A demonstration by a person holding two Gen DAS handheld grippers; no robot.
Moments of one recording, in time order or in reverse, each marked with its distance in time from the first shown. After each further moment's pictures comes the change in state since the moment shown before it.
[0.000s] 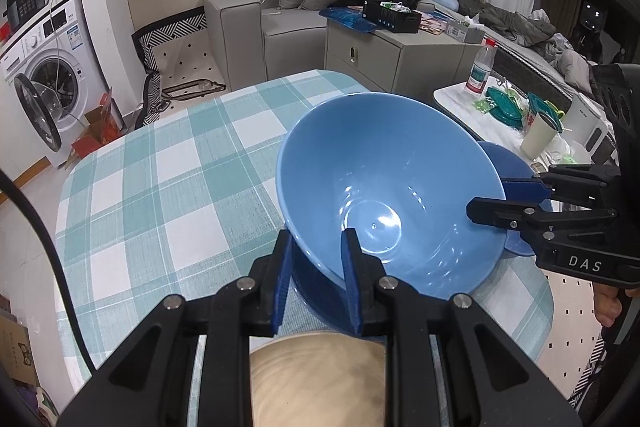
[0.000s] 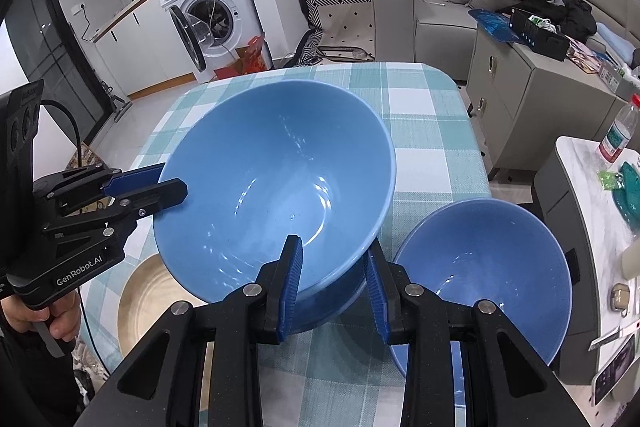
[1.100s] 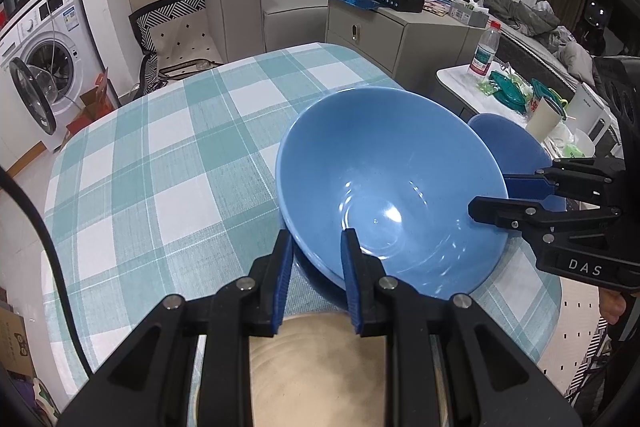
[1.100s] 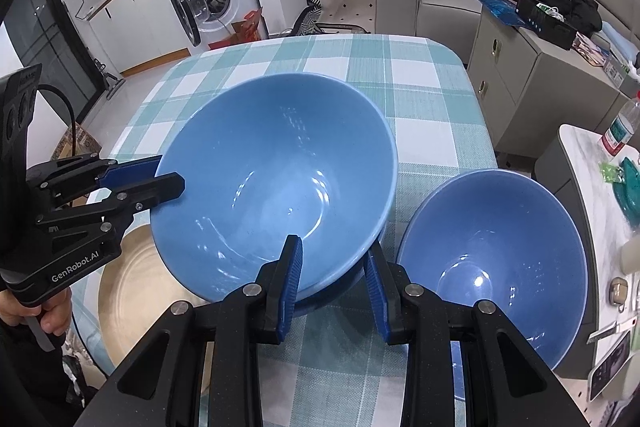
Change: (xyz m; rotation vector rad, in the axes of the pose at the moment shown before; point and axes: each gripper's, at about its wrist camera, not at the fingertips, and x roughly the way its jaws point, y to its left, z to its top) left arm 0.021 0.004 -0.021 -0.014 0.061 -0.012; right arm 0.027 0.008 -0.015 -0.030 0.079 -0.034
